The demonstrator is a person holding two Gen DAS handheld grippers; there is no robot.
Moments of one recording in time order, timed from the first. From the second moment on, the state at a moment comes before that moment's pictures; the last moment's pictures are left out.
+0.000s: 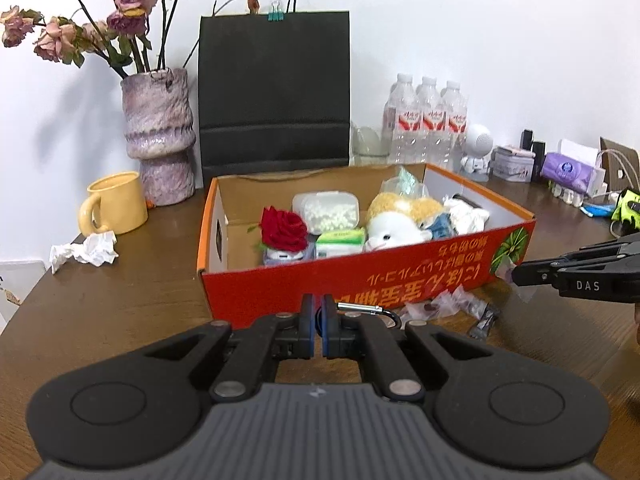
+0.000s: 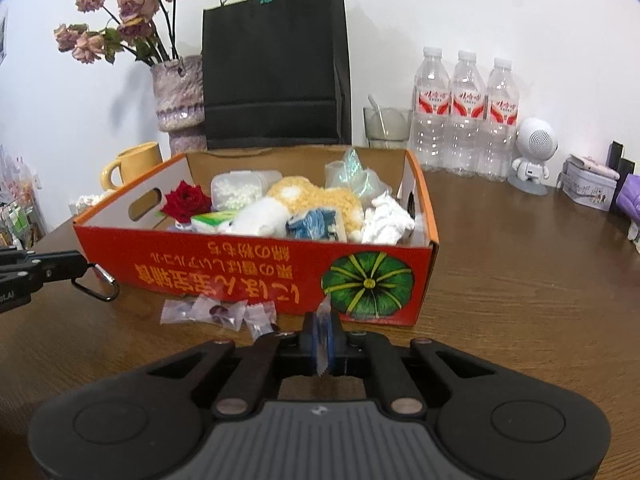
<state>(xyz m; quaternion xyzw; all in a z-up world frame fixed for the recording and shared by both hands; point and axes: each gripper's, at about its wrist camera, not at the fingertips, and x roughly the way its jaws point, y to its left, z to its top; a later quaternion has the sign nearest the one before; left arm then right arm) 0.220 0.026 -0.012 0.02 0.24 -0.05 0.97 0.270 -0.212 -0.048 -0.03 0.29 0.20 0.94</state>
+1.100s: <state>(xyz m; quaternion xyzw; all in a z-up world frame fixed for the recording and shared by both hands) 0.356 0.038 0.006 -0.04 0.24 -0.02 0.97 0.412 -0.175 -0.027 0.01 0.28 0.17 0.95</state>
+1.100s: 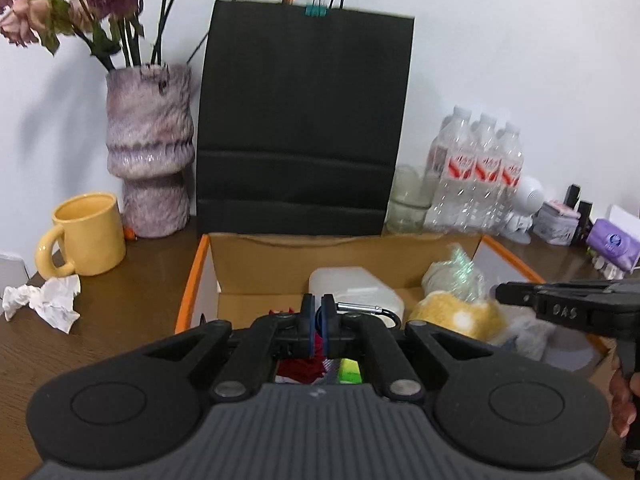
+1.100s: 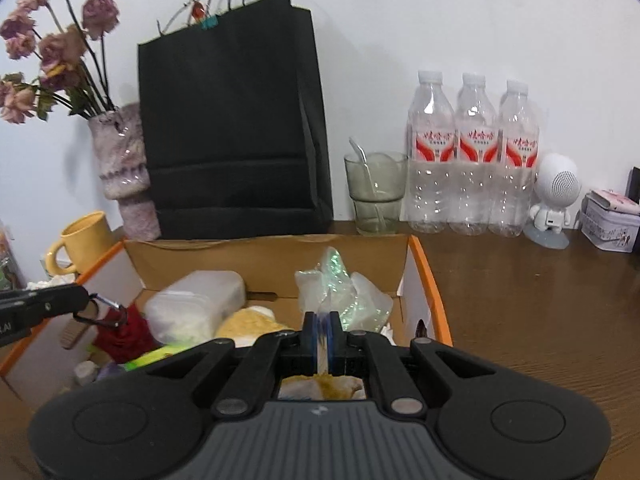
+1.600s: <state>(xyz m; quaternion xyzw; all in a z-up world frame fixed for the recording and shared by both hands) 0.356 0.038 0.005 -0.05 0.24 0.00 0.97 0.411 -0.176 -0.024 0.01 0.28 0.17 0.94</state>
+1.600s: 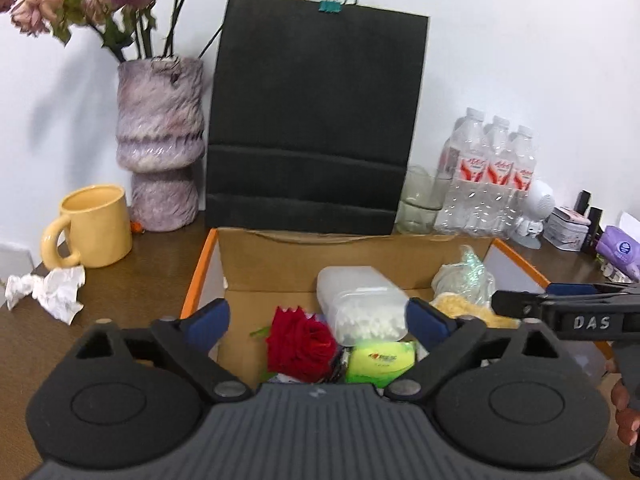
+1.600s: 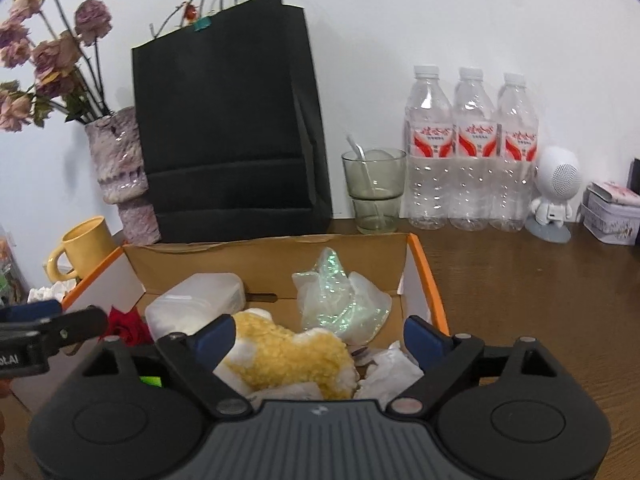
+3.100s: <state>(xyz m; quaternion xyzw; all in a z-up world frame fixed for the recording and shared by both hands) 0.245 -0.015 -0.037 0.06 0.28 -0.08 0.96 0.282 -0.181 -0.064 -0.05 0.32 0.20 0.92</state>
